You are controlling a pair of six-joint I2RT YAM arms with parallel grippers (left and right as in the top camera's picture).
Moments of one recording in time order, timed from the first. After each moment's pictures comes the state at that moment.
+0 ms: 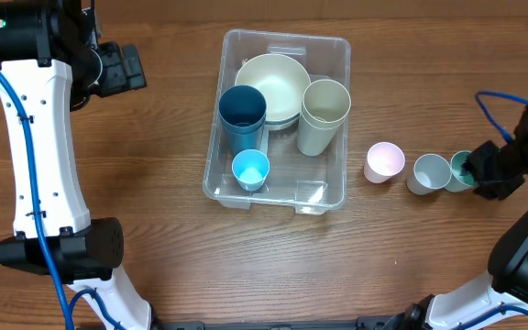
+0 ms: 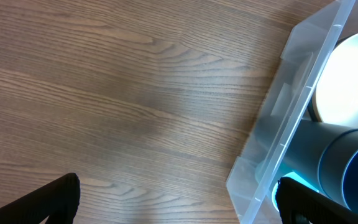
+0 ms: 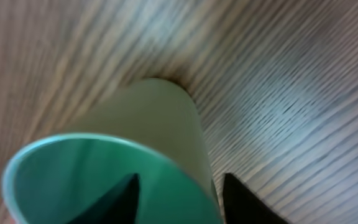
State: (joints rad) left arm 0.07 1.97 2.42 -1.69 0.02 -0.23; right arm -0.52 1.84 1.32 -1.04 -0.11 0.42
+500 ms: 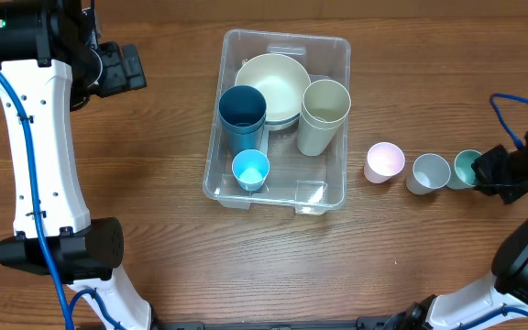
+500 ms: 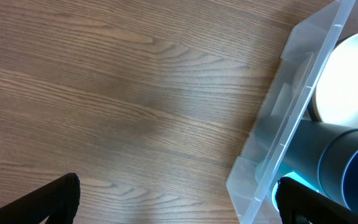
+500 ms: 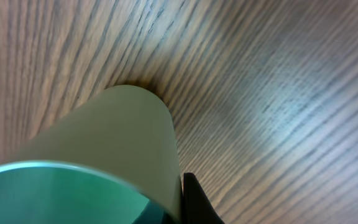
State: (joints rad) left arm 0.07 1.97 2.42 -1.69 0.02 -0.23; right arm -0.58 1.83 1.33 -1.05 -0.13 0.47
